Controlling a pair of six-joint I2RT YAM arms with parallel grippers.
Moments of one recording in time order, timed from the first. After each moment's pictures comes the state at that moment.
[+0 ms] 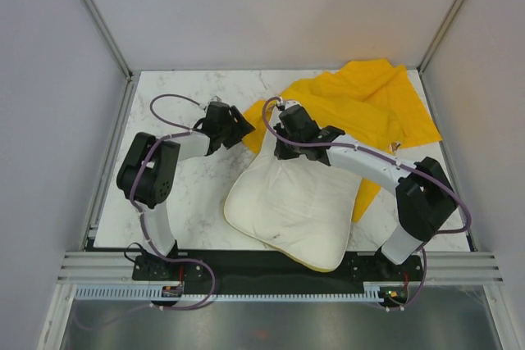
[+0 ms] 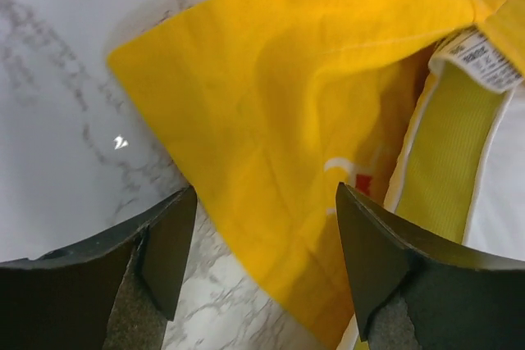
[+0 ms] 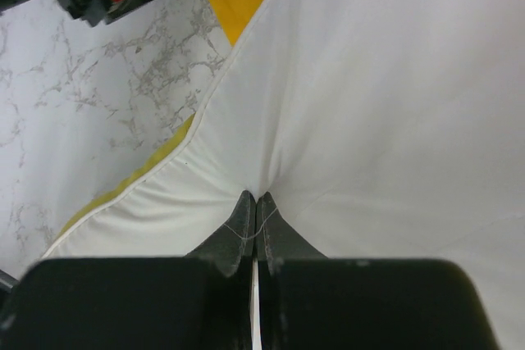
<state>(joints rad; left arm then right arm) -0.35 1.88 1.03 0.14 0.07 -0.88 0.73 1.67 1.22 -0.36 0.06 0.49</state>
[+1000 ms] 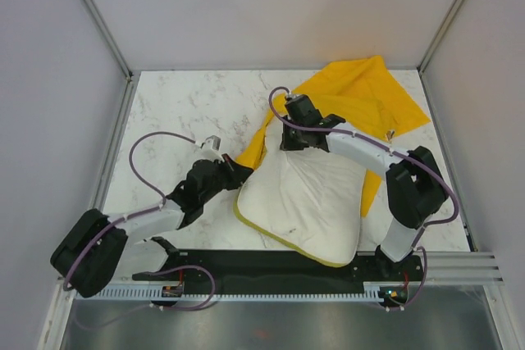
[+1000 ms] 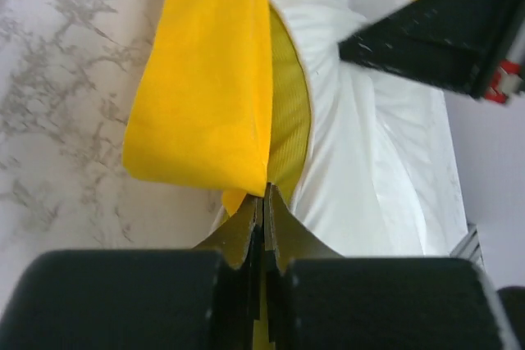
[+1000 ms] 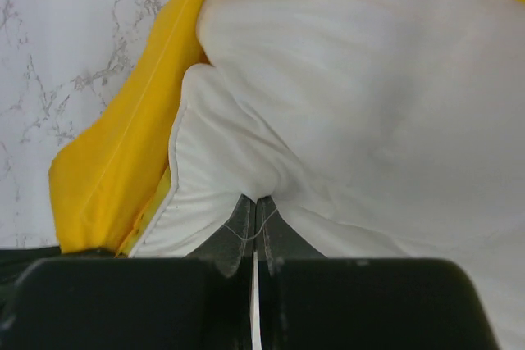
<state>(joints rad) -0.60 1.25 0.36 0.53 0.02 -0.83 0.63 1.74 1.29 -0.41 0.02 0.53</state>
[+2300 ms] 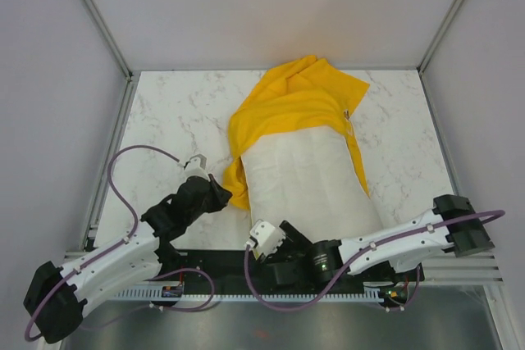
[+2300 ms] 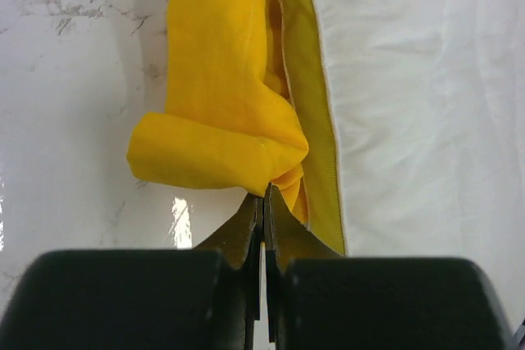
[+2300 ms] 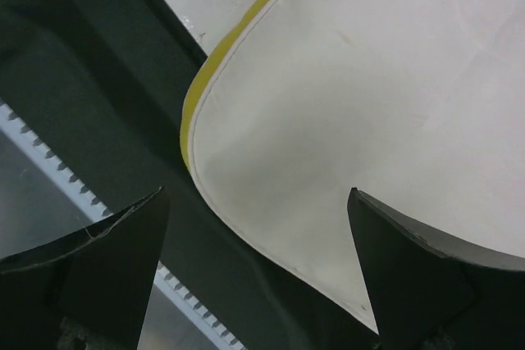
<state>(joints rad) -0.74 0.74 0.34 -0.21 -0.23 -0.87 1.75 1.35 0.94 -0.68 0.60 0.68</state>
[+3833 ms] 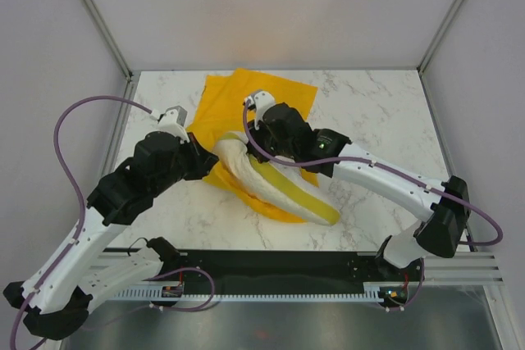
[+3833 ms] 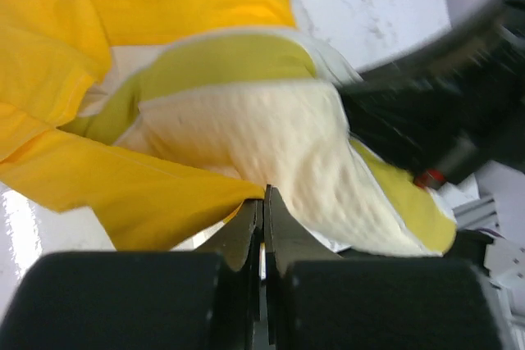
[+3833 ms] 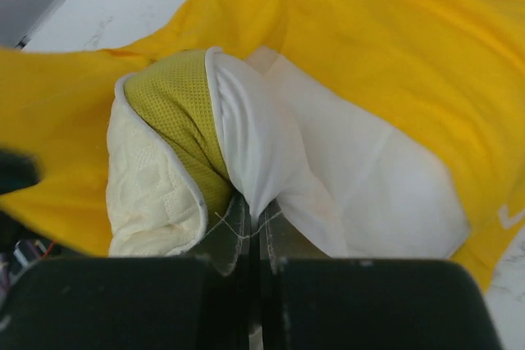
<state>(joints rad) -0.70 0.81 1.15 -0.81 -0.16 -0.68 0.95 1.54 1.44 -0.44 0.10 0.29</state>
